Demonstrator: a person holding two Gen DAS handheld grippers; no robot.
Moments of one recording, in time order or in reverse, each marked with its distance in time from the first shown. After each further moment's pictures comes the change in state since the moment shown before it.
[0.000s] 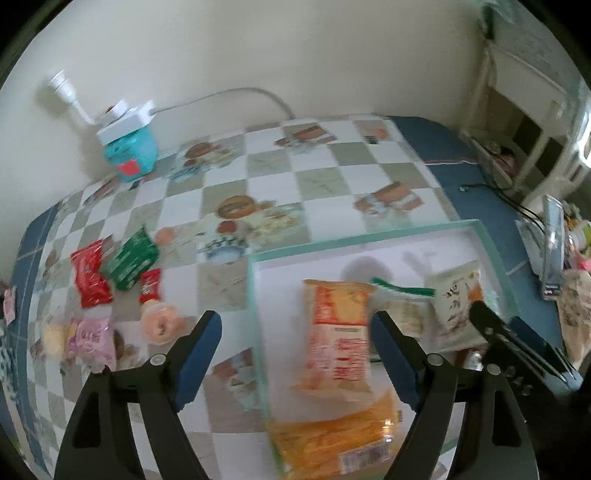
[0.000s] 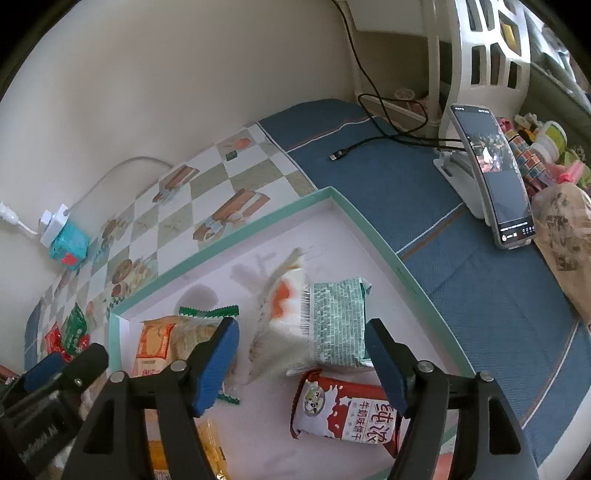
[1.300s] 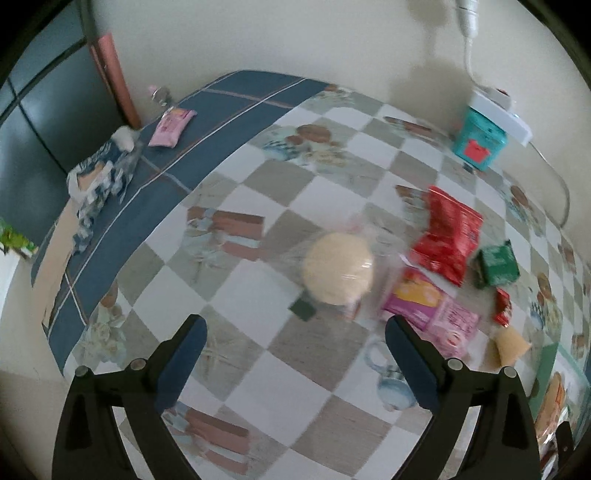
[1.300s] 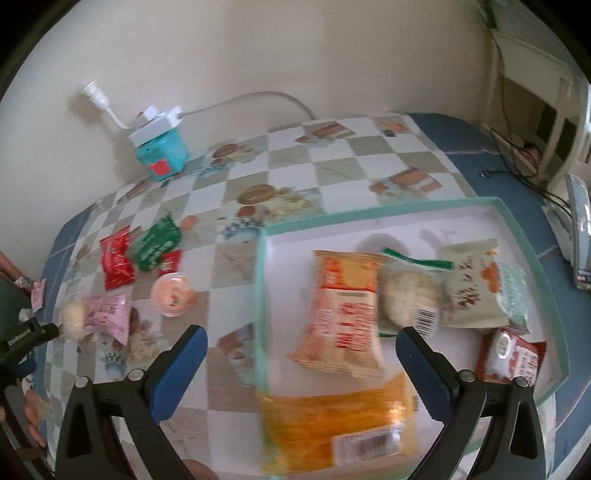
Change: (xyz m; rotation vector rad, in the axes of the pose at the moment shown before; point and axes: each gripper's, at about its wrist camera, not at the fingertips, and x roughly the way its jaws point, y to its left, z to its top) left arm -0.010 0.331 -0.105 -0.696 0.071 0.330; right arm -0.018 0.171 -0.066 -0.335 0.033 0.140
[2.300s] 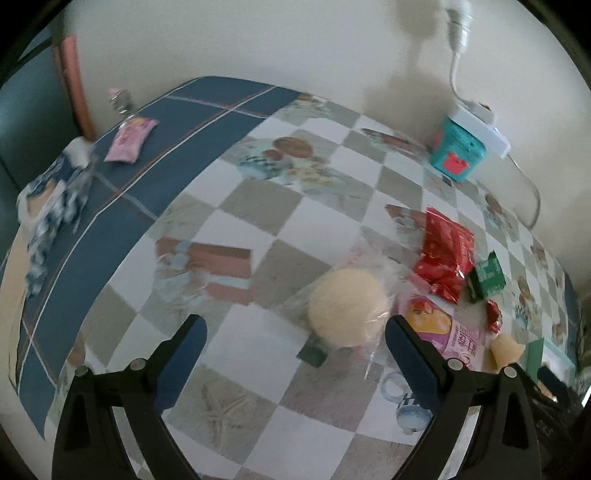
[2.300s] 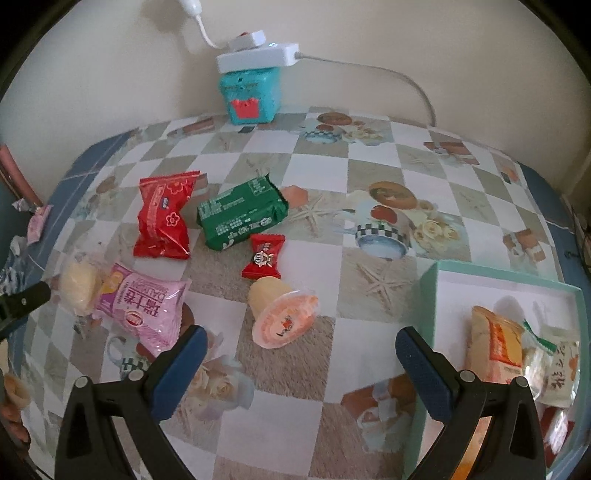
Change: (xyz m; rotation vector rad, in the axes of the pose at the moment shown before) left arm 0.030 0.022 0.024 0.096 -0.046 -0.196; right arm 0.076 0.118 0.015 -0.283 0.090 0.018
